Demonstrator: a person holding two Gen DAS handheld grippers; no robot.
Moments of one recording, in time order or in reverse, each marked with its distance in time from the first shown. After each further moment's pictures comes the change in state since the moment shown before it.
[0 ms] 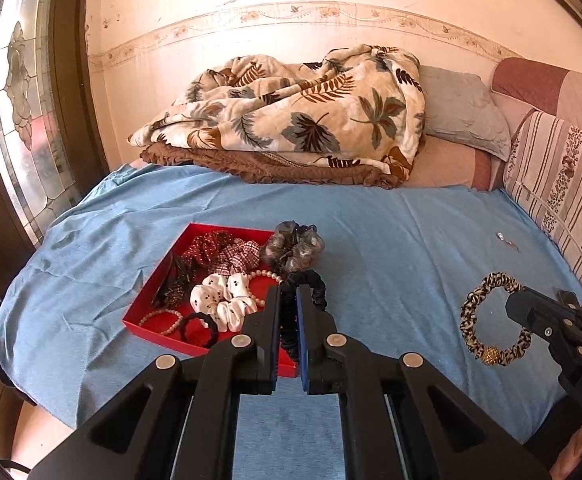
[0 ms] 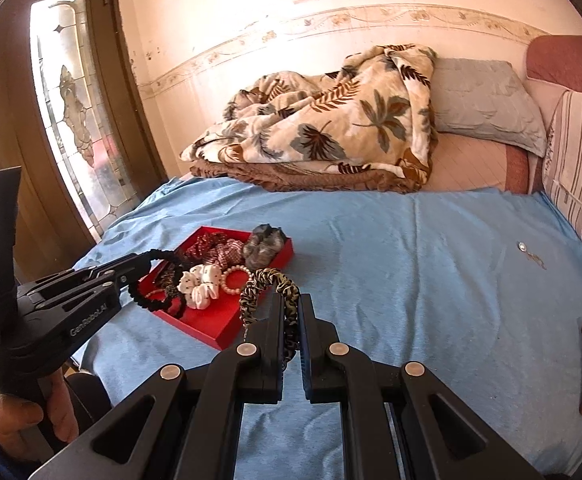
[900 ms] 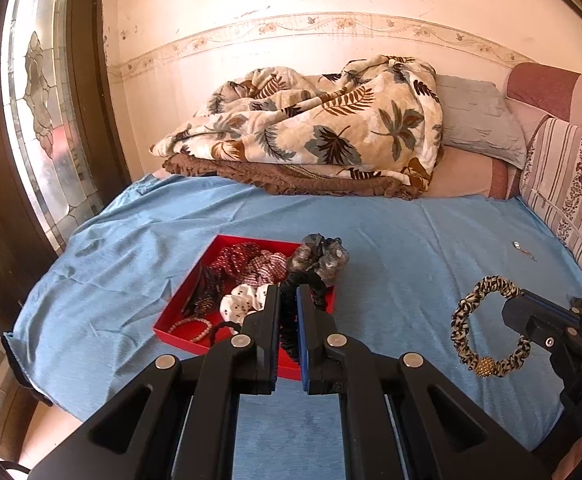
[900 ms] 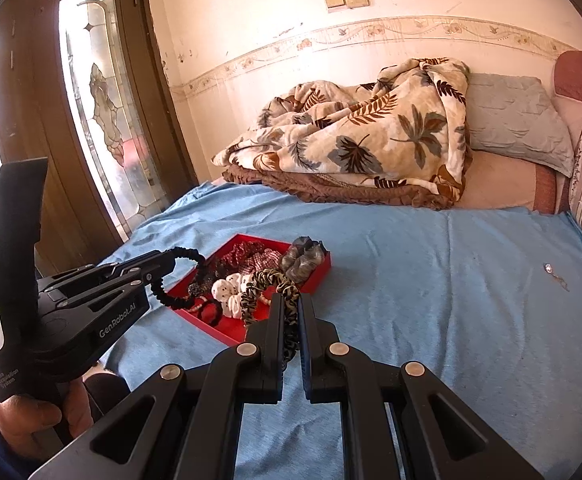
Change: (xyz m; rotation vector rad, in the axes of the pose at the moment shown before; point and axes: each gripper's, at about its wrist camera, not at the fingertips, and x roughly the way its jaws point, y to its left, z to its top) left arm -0.017 0.009 0.007 0.001 -0.032 0.084; right arm -0.001 0.027 0.010 -0.044 -0.031 0.099
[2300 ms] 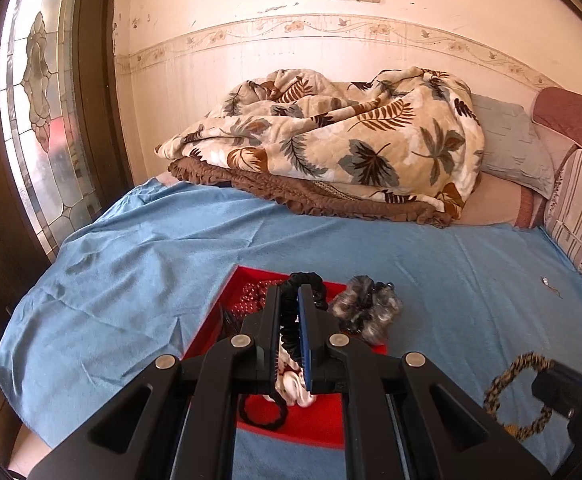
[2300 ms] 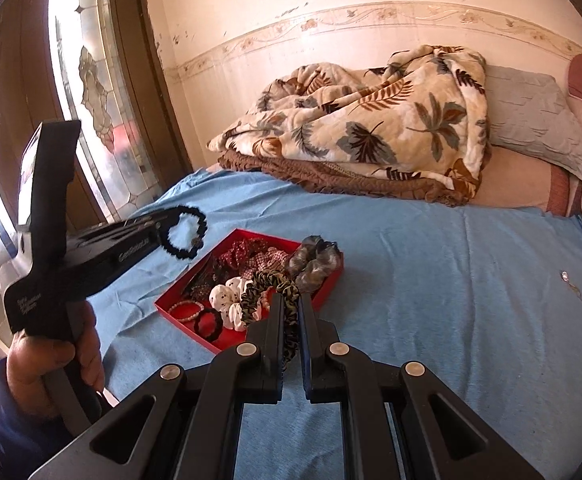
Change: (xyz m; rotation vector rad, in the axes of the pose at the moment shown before) left arm 0.085 0.069 0.043 -0.058 -0.020 -0.014; right arm 0.061 0.026 0.021 -0.016 0.071 -0.030
